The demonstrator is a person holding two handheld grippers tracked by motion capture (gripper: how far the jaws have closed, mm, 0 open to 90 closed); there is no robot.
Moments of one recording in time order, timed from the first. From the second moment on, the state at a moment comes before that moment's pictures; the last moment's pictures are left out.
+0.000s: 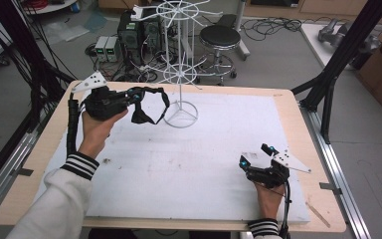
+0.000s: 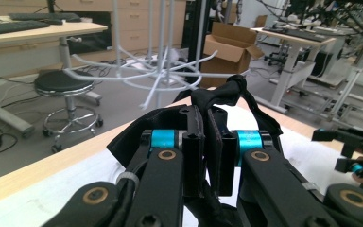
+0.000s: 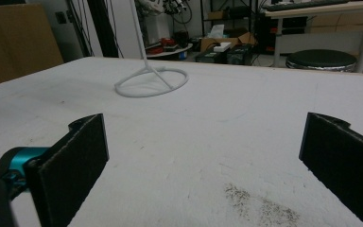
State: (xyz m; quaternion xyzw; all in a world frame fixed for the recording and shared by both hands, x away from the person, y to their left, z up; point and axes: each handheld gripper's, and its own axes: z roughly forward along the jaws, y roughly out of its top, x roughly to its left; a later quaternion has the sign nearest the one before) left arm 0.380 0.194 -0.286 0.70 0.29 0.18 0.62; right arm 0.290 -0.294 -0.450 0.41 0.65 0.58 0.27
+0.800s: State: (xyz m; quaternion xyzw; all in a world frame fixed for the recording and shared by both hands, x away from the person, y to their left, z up) left arm 0.412 0.144 -0.286 0.70 0.28 0.18 0.63; right arm 0.290 -0.295 -0.451 0.41 0.65 0.58 0.27
